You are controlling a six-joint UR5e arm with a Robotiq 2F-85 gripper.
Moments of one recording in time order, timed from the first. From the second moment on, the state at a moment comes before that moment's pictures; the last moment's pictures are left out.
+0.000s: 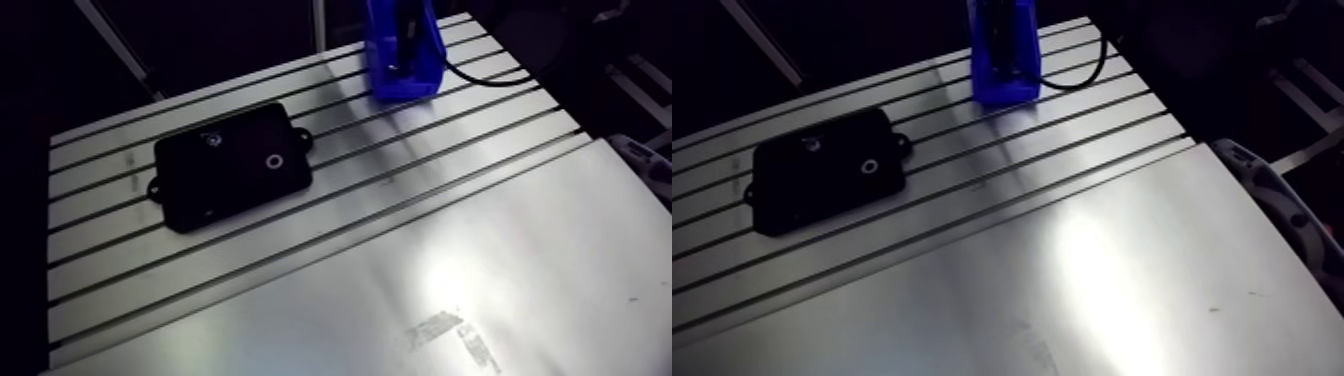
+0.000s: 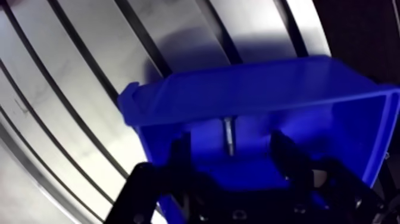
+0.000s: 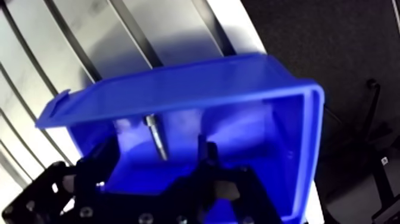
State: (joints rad) arm -0.42 -0.91 1.51 -2.09 -1.69 -3.05
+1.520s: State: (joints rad) arm -0.26 -1.26 1.37 -1.63 -1.63 -2.19
